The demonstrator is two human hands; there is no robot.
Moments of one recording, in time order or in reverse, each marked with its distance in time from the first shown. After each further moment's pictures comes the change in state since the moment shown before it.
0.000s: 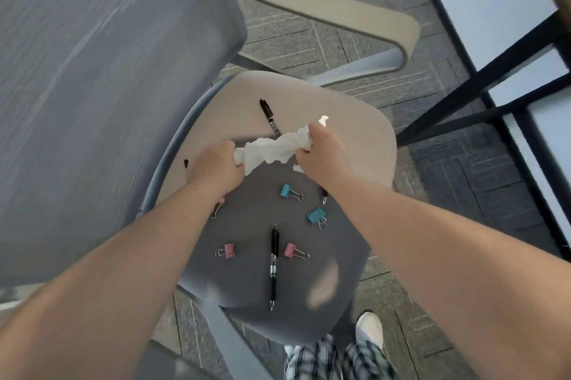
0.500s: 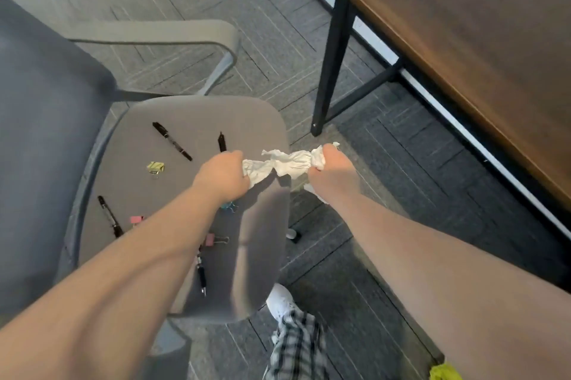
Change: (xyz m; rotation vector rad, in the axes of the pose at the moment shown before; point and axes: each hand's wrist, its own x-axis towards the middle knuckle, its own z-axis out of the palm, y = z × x) left_hand -0.090 0.192 0.031 0.271 -0.139 0.414; right_hand -0.152 0.157 -0.107 0.130 0.225 0.373
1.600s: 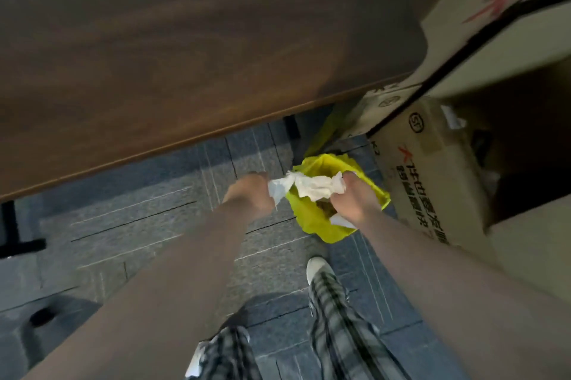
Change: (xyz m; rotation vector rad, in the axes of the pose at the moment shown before) left_hand -0.226 0.619 0.390 0.636 -0.507 0.875; right_hand -0.396 0.632 -0.100 0.650 0.378 1.109
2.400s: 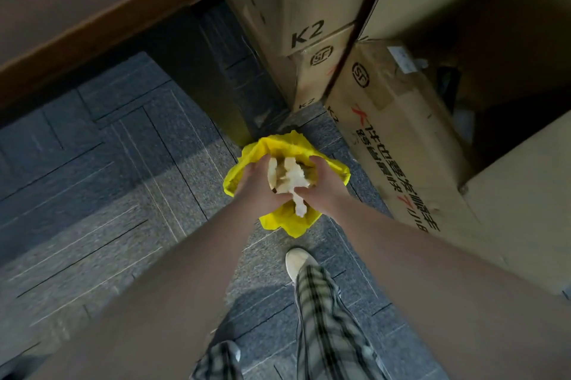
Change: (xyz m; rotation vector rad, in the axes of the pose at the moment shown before) left_hand 0.089 0.113 0.108 -0.160 -0.038 0.141; right_hand 0.083 0.110 0.017 0.318 -0.073 0.059
